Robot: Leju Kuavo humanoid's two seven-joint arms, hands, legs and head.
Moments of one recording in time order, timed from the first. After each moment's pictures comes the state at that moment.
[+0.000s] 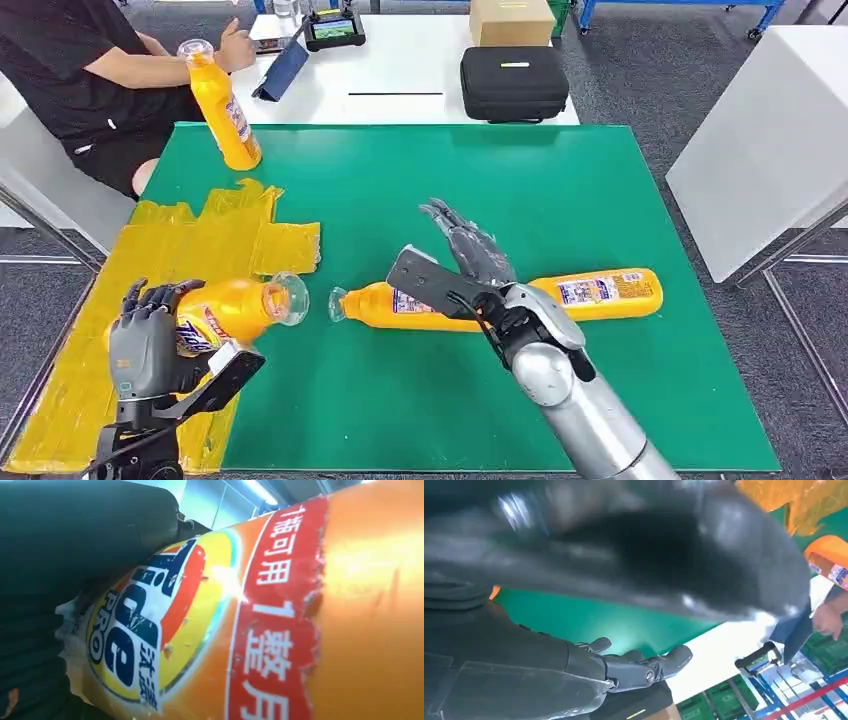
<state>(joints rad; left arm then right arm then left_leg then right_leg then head) 0.15 0.15 -0.15 -1.73 -1.15 0.54 0.08 -0.39 0.00 0.60 -1.52 0.57 0.02 0.32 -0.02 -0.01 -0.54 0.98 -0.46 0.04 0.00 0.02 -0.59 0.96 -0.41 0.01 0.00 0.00</state>
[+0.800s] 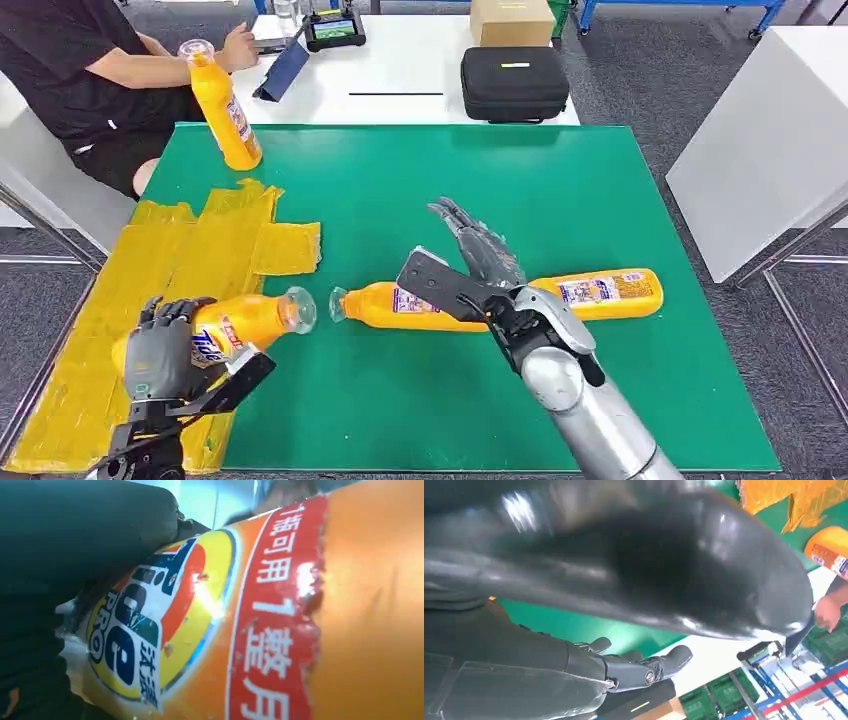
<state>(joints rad) 0.14 0.19 -0.19 -1.60 -1.21 0.45 0.16 -0.37 -0.03 0.58 -1.56 0.57 0.01 0.32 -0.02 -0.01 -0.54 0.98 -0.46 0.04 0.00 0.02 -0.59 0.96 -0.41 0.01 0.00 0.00</state>
